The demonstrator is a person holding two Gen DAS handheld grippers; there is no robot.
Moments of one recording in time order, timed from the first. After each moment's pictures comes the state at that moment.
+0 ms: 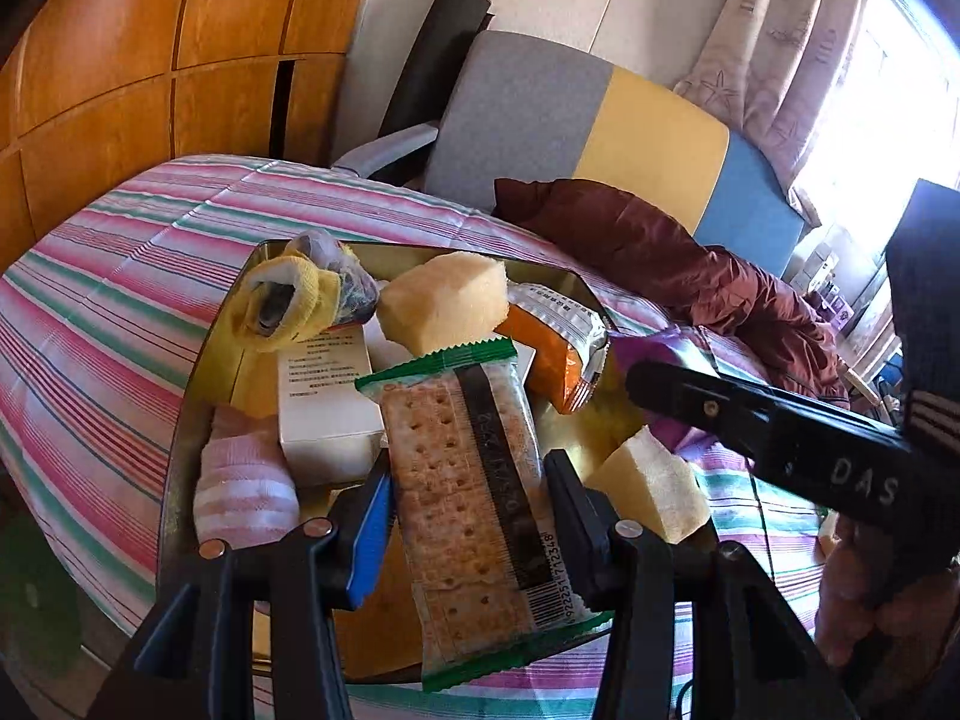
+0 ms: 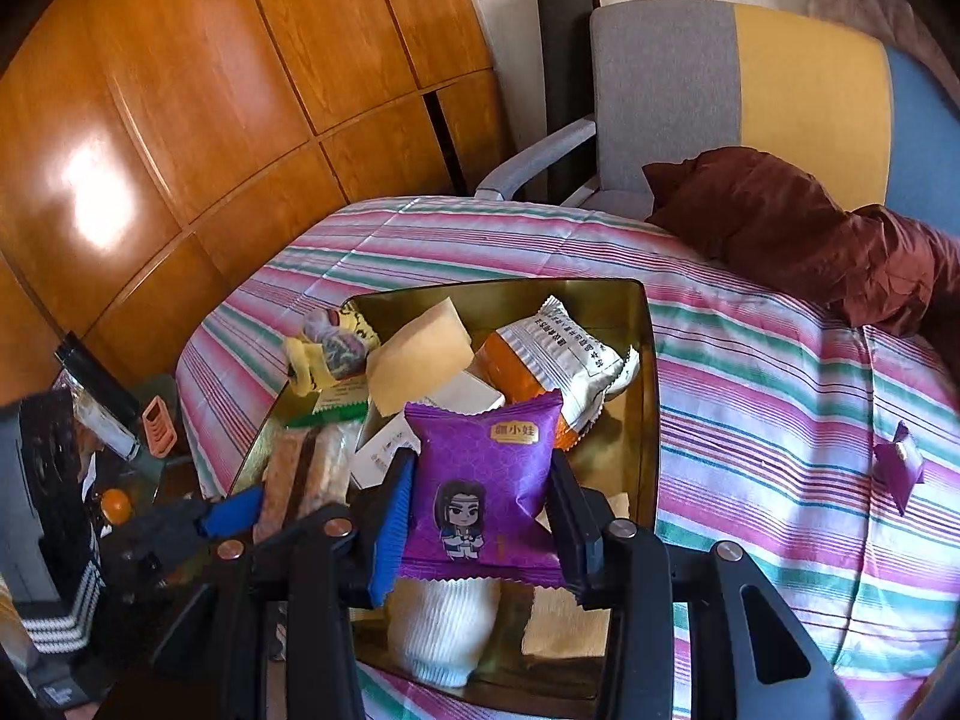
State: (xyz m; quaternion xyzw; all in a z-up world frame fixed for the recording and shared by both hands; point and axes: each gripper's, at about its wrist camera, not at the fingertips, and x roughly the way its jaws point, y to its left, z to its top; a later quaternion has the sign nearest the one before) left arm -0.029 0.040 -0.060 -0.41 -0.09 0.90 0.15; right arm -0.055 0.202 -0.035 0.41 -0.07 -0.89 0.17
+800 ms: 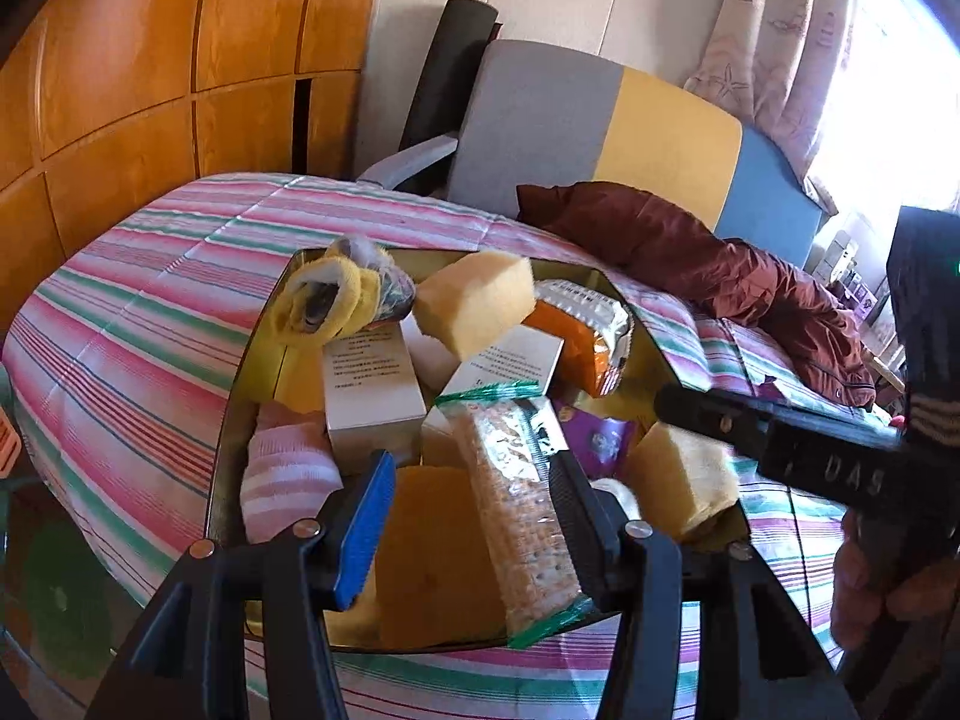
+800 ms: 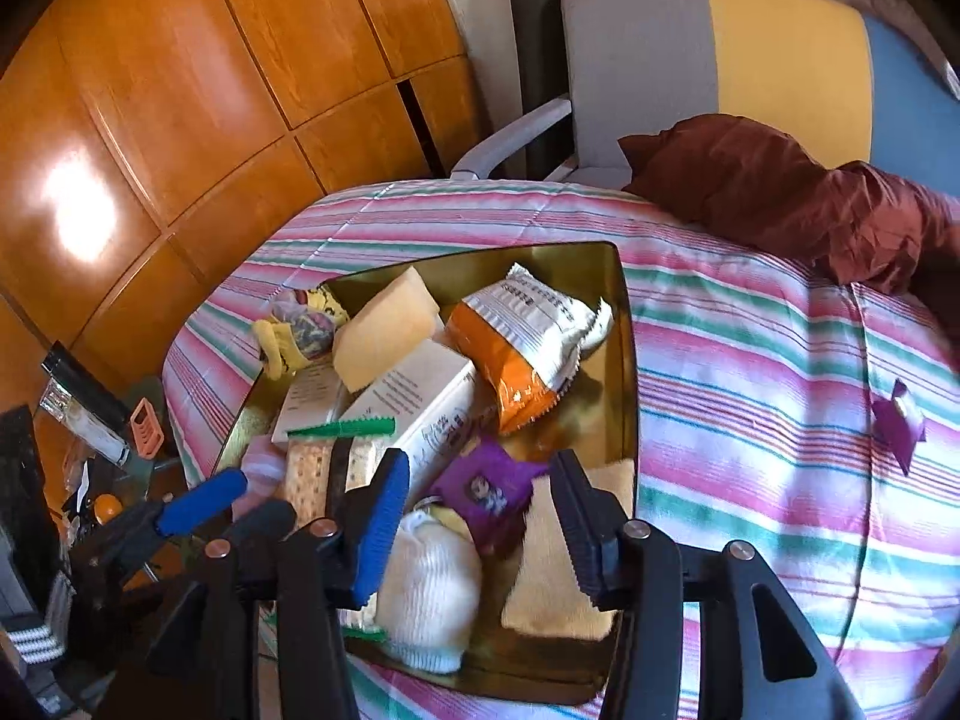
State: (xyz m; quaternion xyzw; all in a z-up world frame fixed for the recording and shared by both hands) left arm -0.013 0.033 -0.055 -0.39 -0.05 0.91 0.12; right arm -0.043 0.213 -0.050 0.43 -0.08 -0.89 0.15
